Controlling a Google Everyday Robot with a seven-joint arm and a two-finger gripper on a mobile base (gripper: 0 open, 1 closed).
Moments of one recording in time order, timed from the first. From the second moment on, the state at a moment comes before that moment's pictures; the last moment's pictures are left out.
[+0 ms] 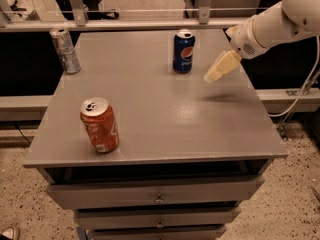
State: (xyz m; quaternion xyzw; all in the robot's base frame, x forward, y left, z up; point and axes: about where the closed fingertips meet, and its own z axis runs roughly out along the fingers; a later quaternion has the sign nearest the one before) arm 0.684 -0.194 0.897 -0.50 0.77 0.06 0.38
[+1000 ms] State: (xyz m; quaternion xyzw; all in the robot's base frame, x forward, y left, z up) arm 0.715 -0.089 0.880 -0.47 0.73 0.24 0.45
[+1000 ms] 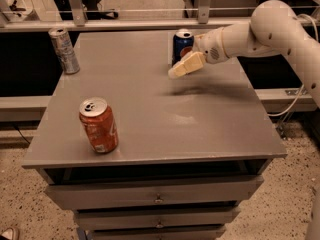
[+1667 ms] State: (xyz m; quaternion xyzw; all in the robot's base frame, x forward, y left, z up) arm 0.661 -0.027 0.922 -0.51 0.66 0.31 0.45
